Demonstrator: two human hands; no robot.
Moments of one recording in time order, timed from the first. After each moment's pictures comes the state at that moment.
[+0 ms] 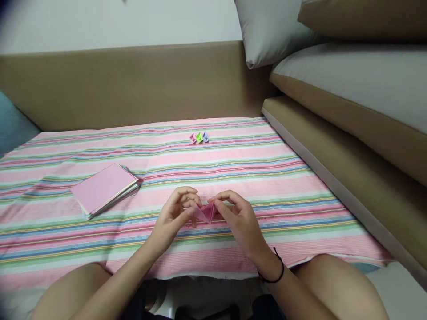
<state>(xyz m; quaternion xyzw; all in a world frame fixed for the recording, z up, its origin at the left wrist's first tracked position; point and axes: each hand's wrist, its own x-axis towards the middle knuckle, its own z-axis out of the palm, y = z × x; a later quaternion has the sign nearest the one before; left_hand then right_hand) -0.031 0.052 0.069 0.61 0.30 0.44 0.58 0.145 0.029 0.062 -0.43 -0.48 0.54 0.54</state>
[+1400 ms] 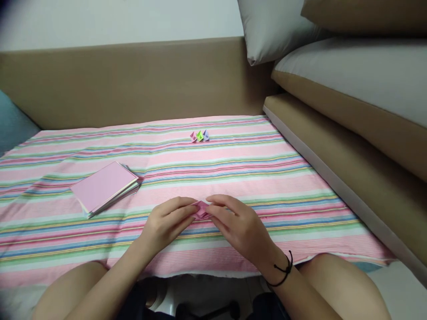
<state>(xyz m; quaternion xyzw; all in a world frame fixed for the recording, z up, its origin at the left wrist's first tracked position) -0.055 0.055 0.069 0.89 0.26 0.36 0.07 0.158 0.023 0.066 -0.37 -0.82 0.07 0.43</state>
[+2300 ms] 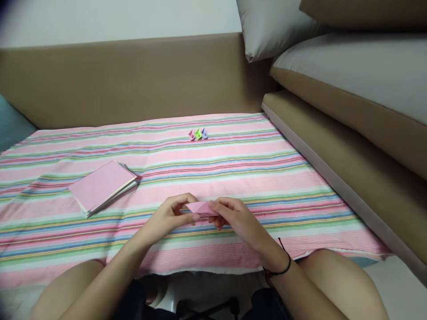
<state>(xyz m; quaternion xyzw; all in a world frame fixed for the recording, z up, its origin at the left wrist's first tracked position) -0.042 0.060 0.075 0.60 0.38 0.29 0.64 0.150 0.032 0.067 -0.45 -0.50 0.63 0.39</state>
